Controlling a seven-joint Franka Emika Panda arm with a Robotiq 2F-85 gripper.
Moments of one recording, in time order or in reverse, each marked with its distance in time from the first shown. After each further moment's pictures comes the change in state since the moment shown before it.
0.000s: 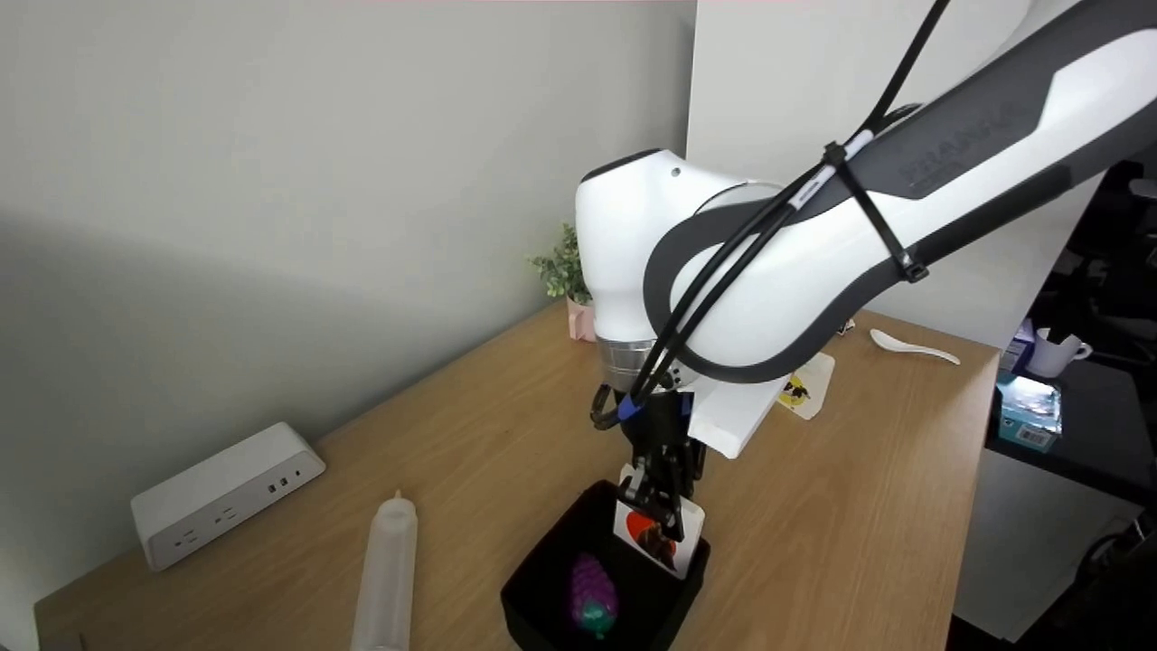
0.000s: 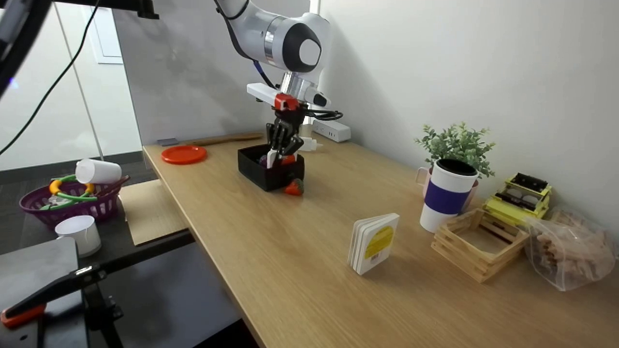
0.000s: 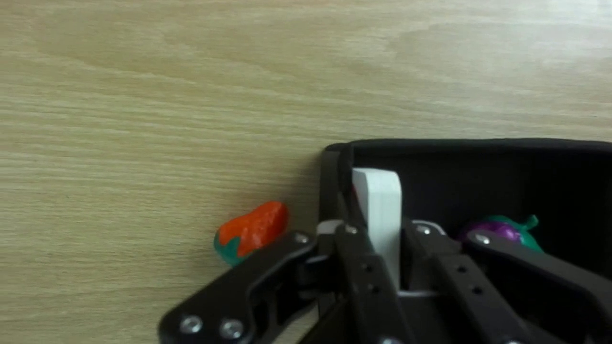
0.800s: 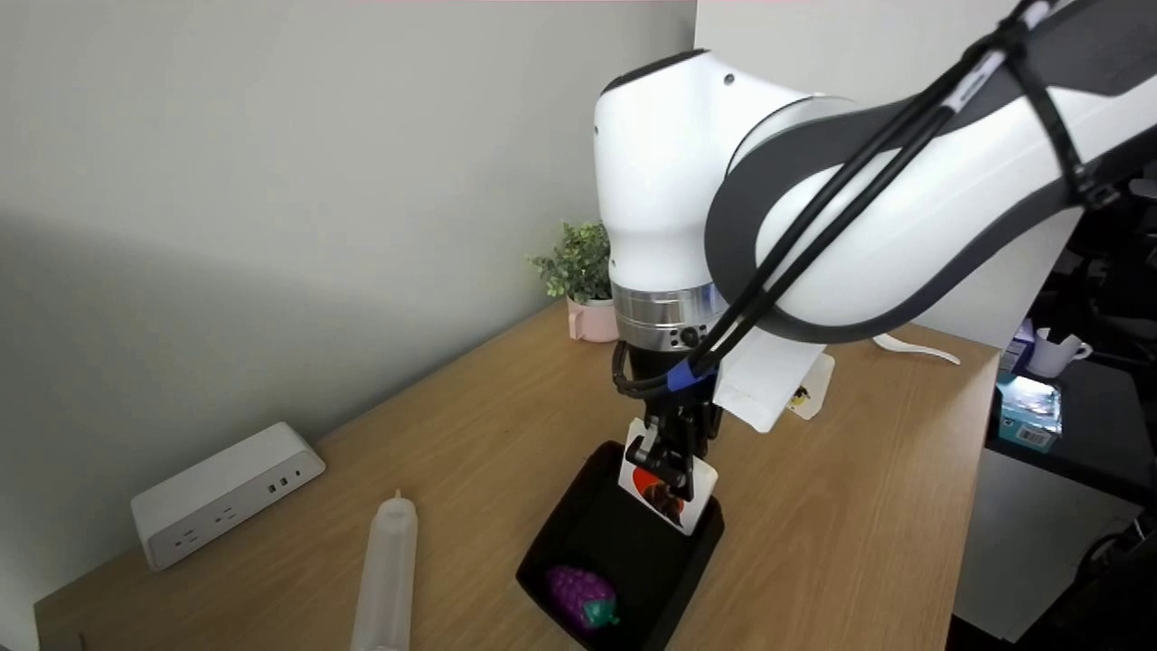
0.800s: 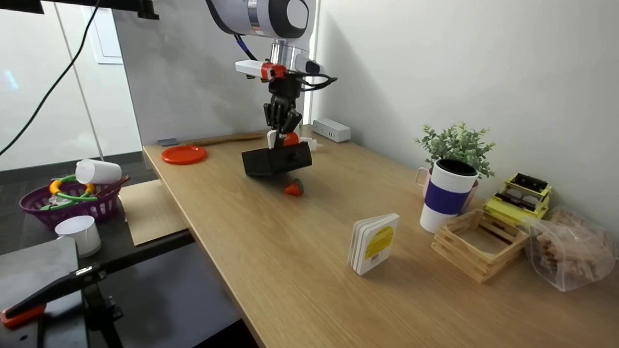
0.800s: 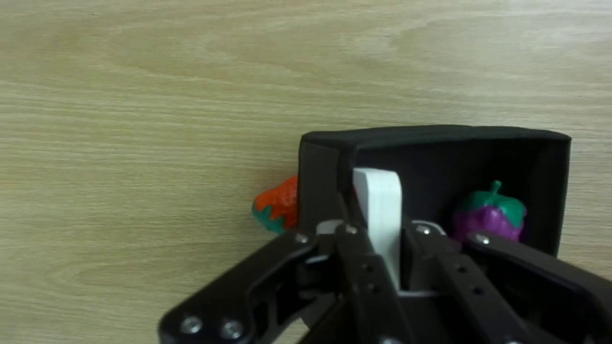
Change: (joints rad) arm 0.057 -0.169 -0.038 -0.132 -0.084 0.044 0.126
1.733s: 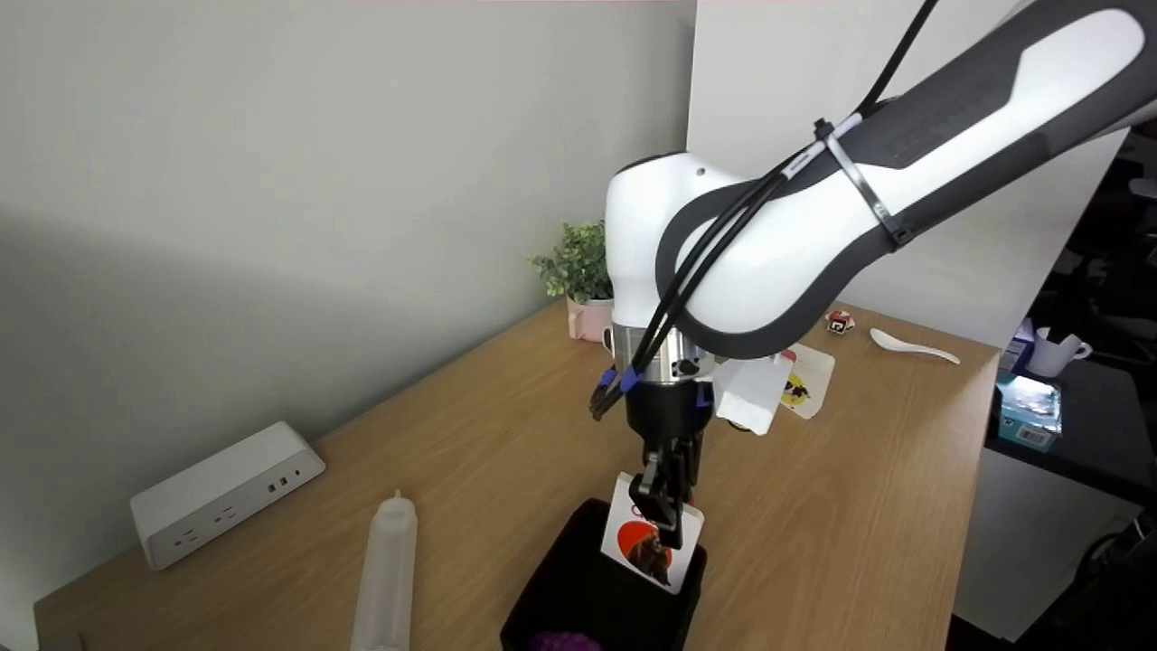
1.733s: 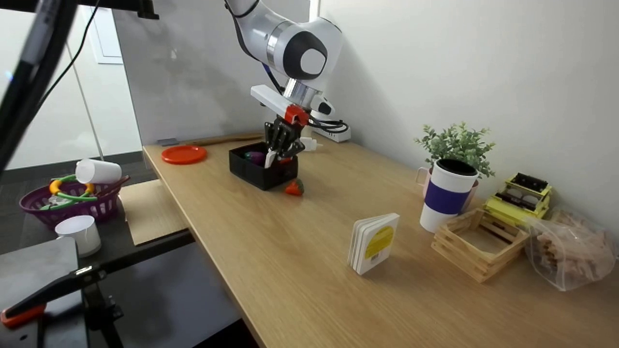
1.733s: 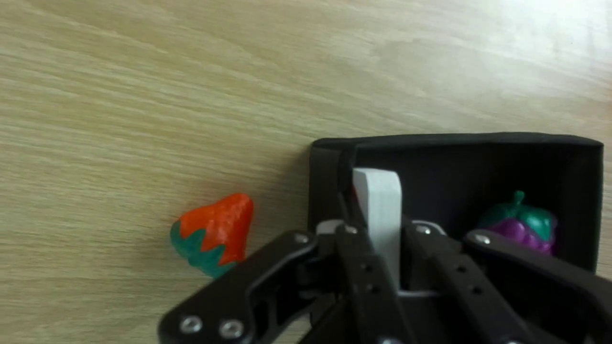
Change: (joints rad) arm -0.133 0.158 0.091 0.074 0.207 0.025 -0.396
